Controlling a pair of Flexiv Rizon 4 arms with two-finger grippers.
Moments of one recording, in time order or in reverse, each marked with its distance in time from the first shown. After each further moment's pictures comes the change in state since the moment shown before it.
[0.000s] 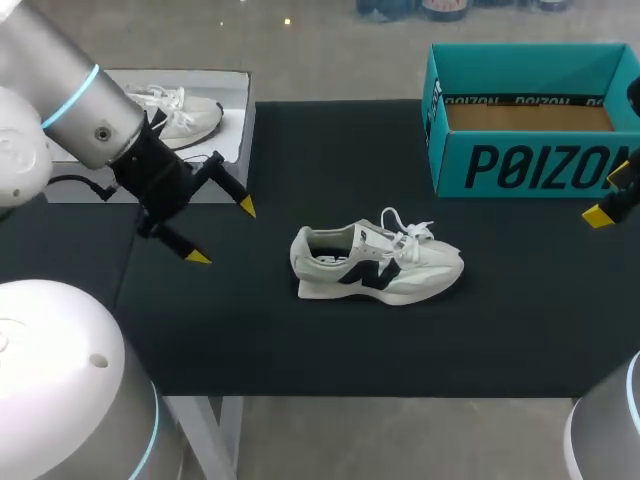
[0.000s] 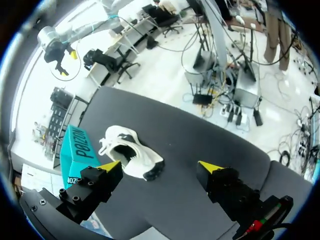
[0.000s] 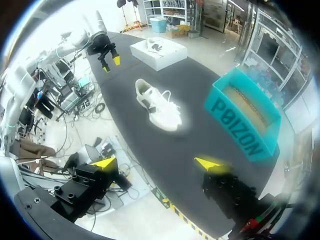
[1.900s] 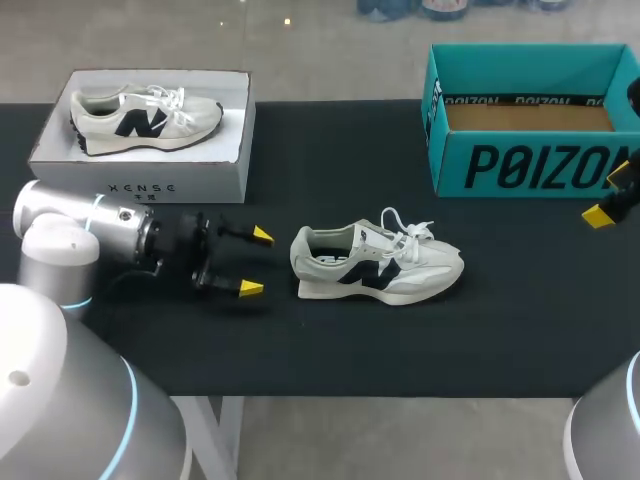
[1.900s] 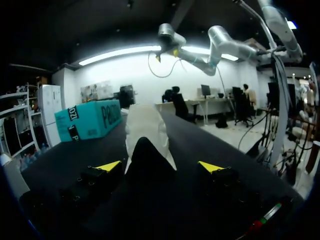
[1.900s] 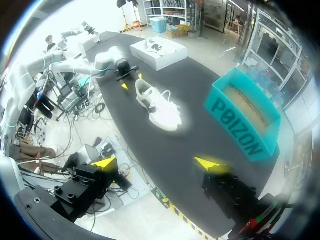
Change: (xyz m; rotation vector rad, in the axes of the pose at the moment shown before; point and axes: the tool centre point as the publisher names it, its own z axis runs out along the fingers) left arm 0.011 0.083 0.131 0.599 -0.351 -0.753; right arm 0.000 0.000 0.000 0.000 0.000 0.000
